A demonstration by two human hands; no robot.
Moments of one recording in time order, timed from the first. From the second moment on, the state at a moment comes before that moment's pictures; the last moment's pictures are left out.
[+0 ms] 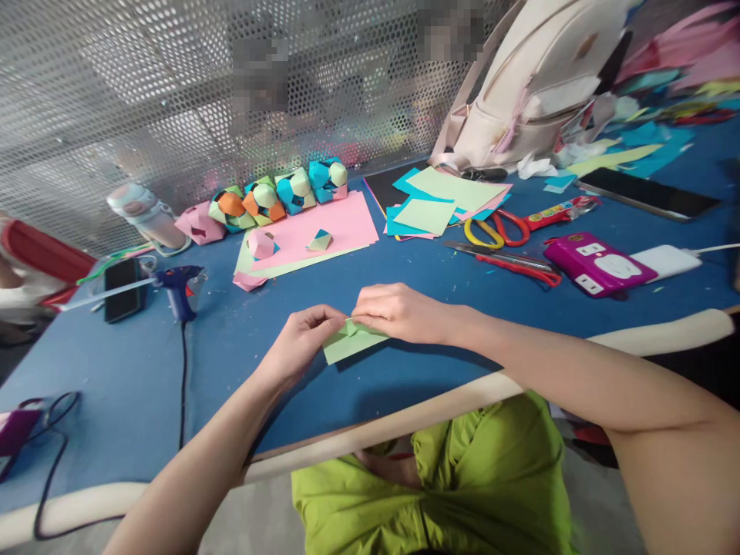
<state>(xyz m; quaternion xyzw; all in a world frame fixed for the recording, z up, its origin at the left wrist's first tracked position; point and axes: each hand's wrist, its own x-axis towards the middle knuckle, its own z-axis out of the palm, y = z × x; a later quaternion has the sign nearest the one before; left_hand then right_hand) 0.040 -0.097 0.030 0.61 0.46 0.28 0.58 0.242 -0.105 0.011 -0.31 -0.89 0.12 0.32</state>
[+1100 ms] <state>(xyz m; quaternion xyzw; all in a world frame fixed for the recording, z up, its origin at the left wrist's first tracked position) 0.042 -0.101 0.031 0.69 0.47 0.25 0.49 0.241 -0.109 0.016 -0.25 -0.92 -0.06 0.31</state>
